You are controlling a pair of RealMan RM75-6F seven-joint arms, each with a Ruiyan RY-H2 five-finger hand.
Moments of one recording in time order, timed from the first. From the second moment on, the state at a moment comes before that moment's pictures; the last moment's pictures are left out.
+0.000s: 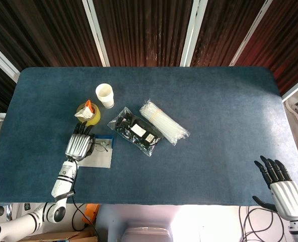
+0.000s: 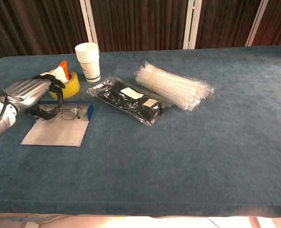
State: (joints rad) left arm -0.61 -1.77 -0.23 -1.03 1.25 1.04 0.28; right arm -0.01 -1.07 -0.06 -1.60 -1.69 1.55 -0.04
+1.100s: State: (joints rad) left arm -0.61 -1.77 -0.24 -1.01 1.21 1.08 0.25; right arm 0.00 -1.07 -0.06 -1.61 -1.70 1.54 -0.02
